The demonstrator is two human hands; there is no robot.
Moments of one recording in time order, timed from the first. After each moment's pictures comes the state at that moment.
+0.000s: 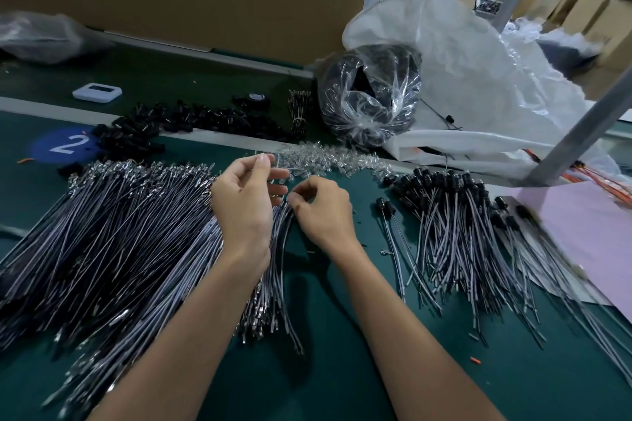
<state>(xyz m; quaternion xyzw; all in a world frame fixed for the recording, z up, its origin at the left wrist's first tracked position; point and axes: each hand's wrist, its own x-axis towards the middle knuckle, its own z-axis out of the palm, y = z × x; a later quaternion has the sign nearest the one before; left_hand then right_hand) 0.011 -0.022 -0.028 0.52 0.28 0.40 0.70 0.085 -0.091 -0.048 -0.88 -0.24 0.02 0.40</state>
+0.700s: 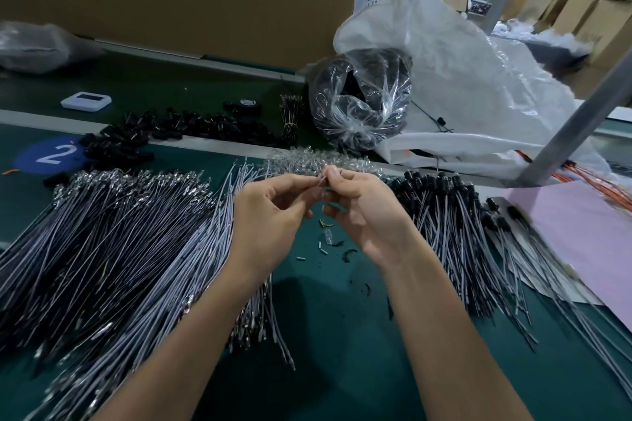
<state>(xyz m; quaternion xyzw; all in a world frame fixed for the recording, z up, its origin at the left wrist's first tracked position) 0.013 -0.037 -0.031 0.69 0.08 0.35 0.63 0.082 -0.145 0.009 -0.61 -0.18 0.29 0.72</state>
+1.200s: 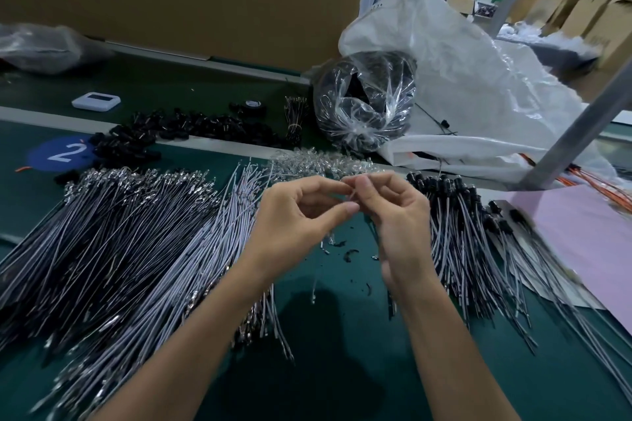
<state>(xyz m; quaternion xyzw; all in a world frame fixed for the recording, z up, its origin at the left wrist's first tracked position) 0.005 -0.050 -0.016 0.73 0.03 0.25 0.63 0.072 -0.171 -0.008 -0.60 -0.21 0.07 0.76</state>
